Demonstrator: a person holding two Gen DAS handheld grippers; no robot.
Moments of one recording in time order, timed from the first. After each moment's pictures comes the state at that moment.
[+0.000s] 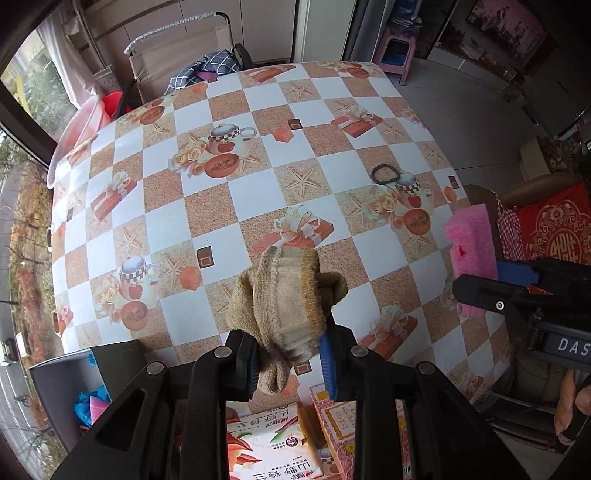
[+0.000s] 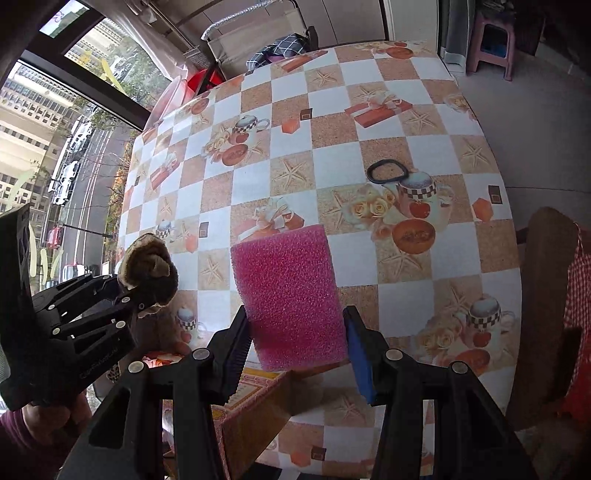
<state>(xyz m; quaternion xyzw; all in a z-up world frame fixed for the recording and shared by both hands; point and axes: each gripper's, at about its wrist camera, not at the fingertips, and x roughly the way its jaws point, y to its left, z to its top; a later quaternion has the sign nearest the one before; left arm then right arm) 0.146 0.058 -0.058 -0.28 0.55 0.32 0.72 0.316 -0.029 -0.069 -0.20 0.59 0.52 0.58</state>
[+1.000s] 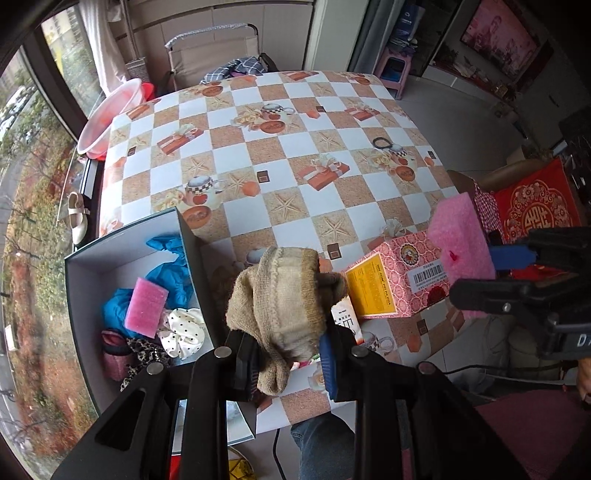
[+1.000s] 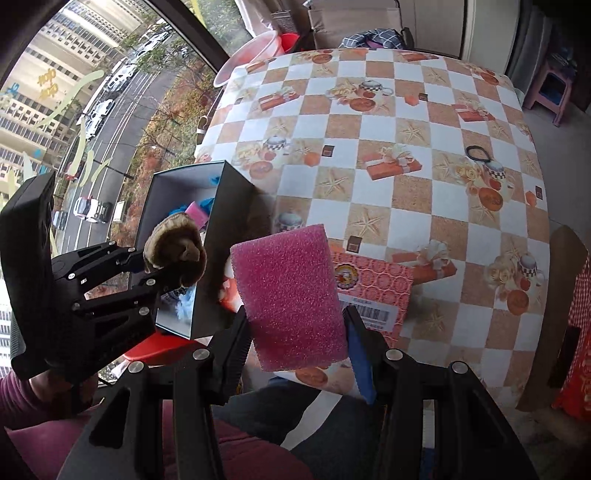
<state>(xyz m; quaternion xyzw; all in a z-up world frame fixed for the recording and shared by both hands) -0.026 -0.033 -0.003 -0.30 0.51 0.33 0.74 0.135 -0.091 0.000 -0.29 0.54 0.60 0.52</state>
